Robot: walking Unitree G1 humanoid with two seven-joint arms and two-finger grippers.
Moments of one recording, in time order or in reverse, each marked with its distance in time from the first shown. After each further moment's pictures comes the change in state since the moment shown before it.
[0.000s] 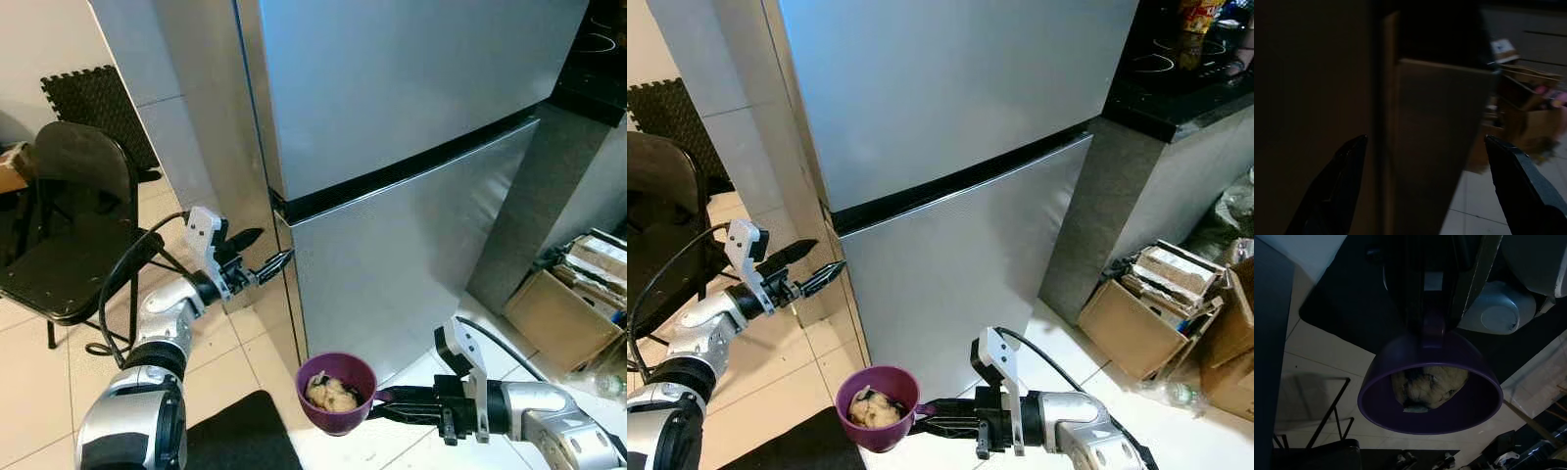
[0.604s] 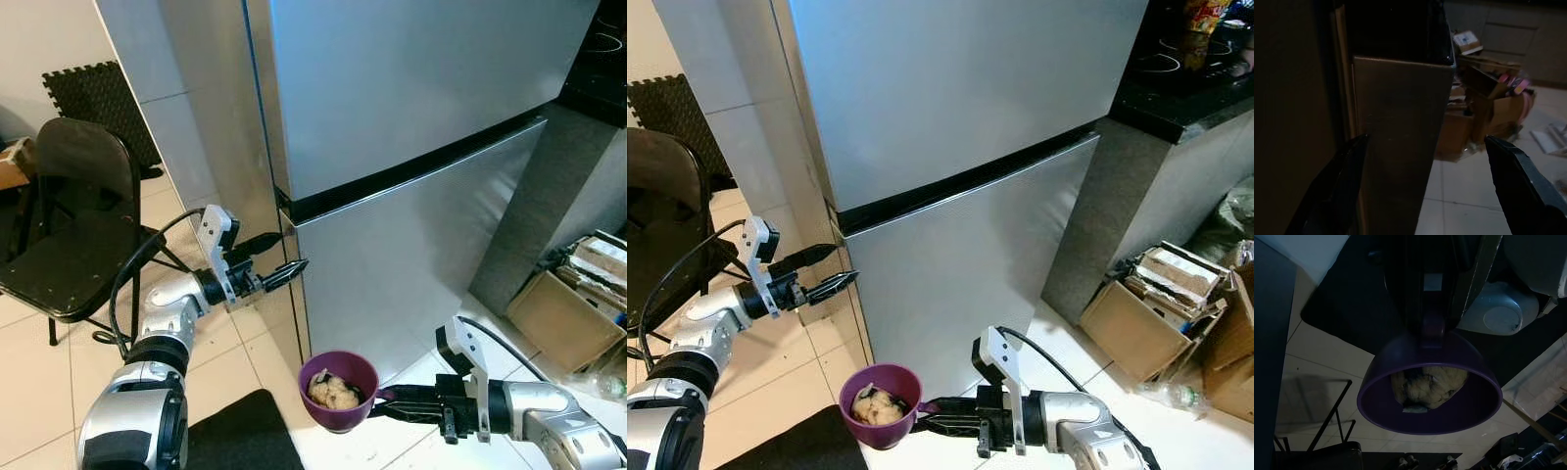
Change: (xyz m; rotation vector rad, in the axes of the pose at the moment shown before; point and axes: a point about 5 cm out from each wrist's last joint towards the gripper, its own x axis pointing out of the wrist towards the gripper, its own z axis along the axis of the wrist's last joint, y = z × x) left arm 0.009 -0.009 0.000 0.015 0.039 -0.121; right arm -0.001 -0.001 0.001 -0.002 0.003 -0.014
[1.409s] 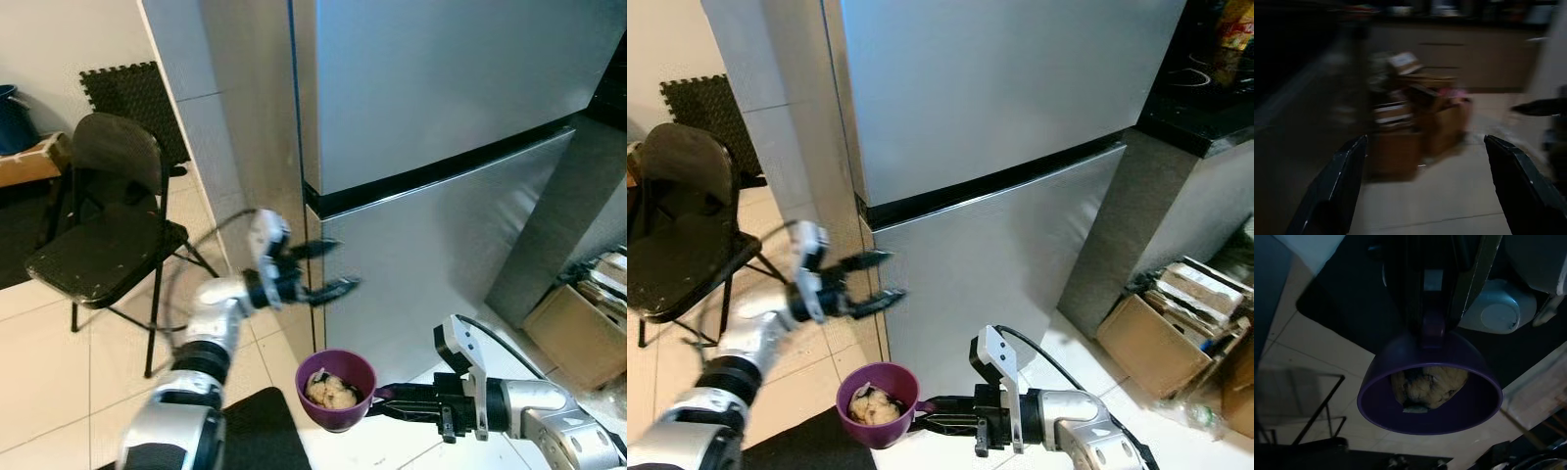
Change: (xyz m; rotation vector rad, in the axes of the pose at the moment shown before) left arm 0.062 -0.056 0.003 0.001 -0.105 -0.358; right arm 0.002 0.001 0.004 -0.020 -0.004 0.011
